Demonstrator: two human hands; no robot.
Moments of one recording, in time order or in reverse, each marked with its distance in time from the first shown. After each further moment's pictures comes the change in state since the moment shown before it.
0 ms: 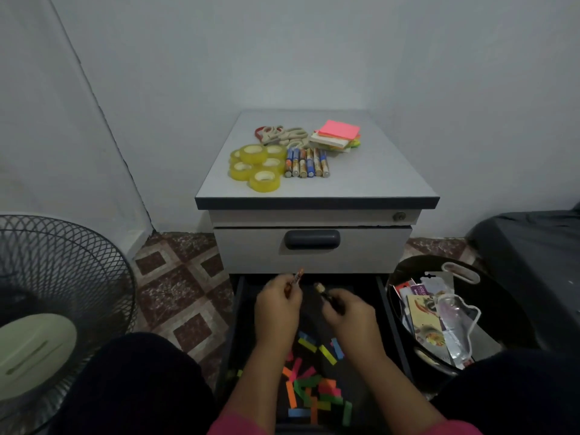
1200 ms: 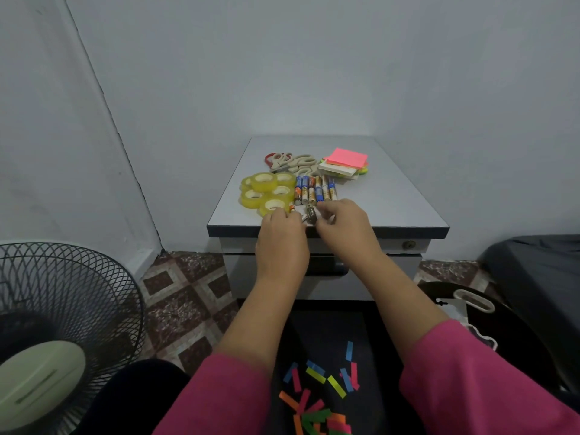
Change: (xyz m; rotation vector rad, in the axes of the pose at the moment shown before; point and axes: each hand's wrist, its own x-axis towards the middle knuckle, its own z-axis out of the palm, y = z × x) left_hand 0.087 0.112 -0.046 0.588 0.201 0.392; right_hand 0.114 -0.144 -0.057 -0.220 0.073 -0.277
